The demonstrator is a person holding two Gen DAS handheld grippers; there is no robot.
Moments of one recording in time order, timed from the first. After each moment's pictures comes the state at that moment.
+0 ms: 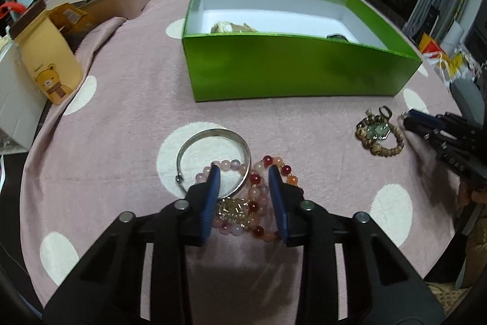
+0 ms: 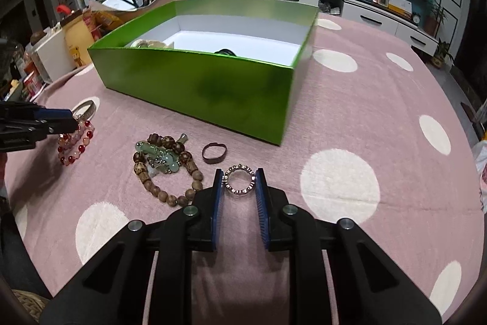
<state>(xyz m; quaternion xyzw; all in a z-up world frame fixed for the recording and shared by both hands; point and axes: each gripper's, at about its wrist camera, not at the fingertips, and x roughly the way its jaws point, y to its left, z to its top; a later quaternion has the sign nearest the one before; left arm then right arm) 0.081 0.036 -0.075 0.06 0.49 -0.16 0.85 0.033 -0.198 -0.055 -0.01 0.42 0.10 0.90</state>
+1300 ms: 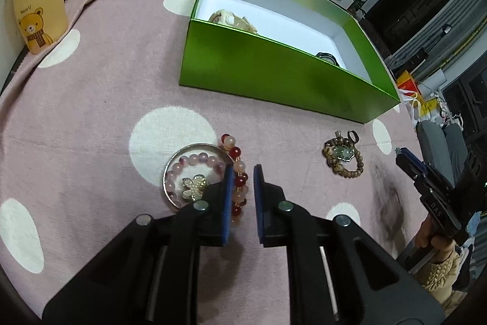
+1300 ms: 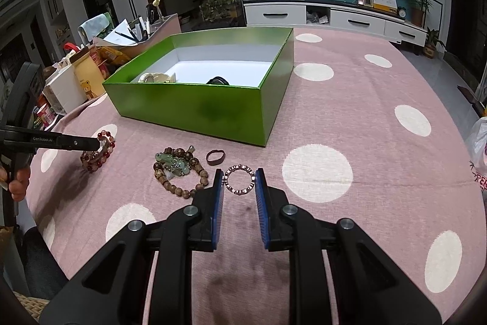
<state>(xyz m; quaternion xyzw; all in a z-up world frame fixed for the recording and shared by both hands) 0.092 0.057 -0.074 -0.10 0.53 -0.20 0.82 -0.002 -0.214 -0.031 0.04 0.38 0.09 0.92</state>
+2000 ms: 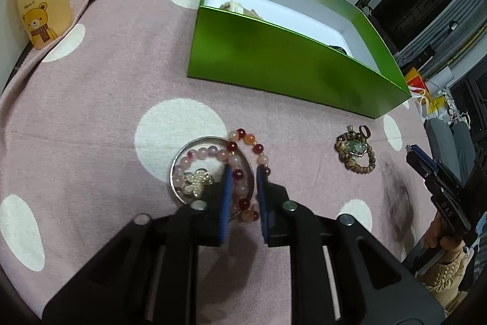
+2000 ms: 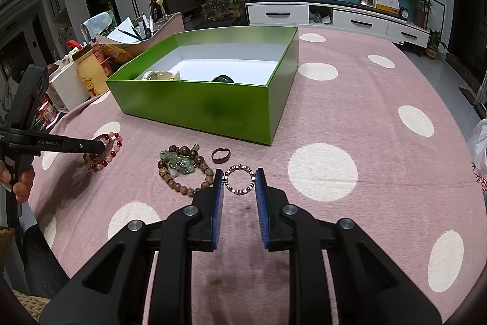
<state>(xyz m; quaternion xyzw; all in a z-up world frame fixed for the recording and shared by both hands) 0.091 0.055 -0.082 -0.08 0.54 -0.18 0.82 -0.002 -0.209 -0.032 0.04 0.38 0.10 0.92</state>
